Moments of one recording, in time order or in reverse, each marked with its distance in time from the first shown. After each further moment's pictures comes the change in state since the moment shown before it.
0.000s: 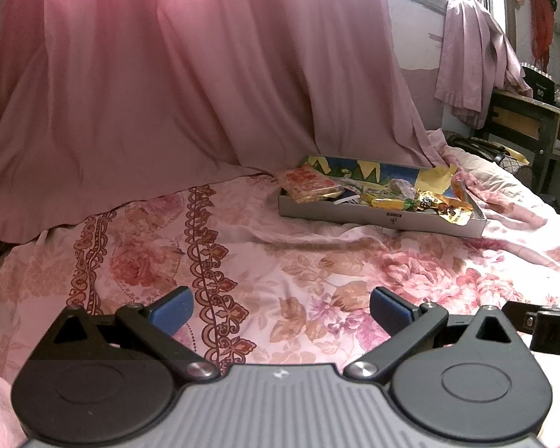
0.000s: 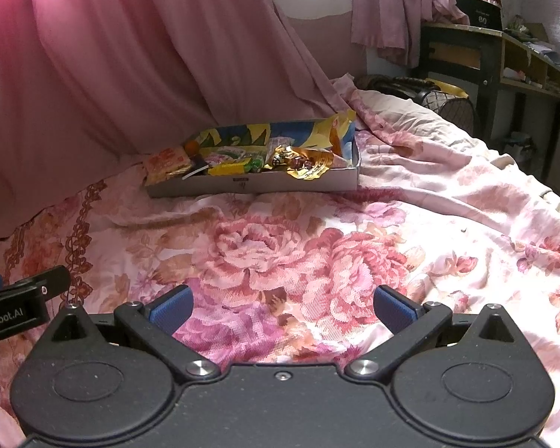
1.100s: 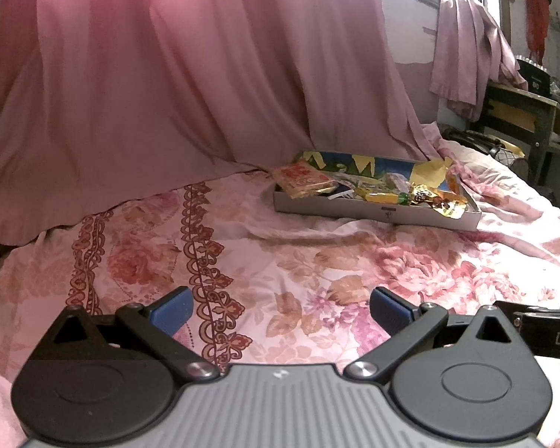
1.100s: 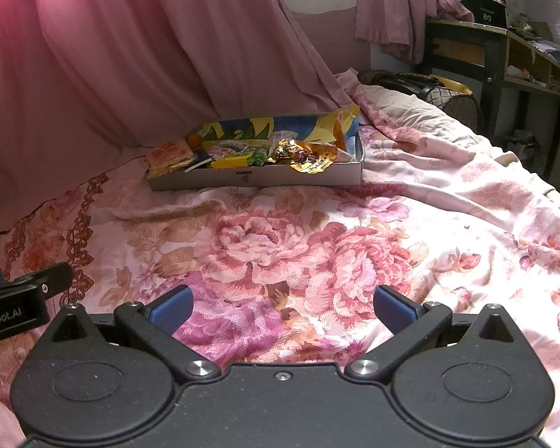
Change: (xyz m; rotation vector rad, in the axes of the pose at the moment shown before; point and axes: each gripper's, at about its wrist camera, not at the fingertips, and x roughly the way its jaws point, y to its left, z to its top) left arm -0.004 -0.002 -0.003 0.015 0.016 -0.012; right arm 0.002 0.001 -0.001 -0.005 0.014 0.003
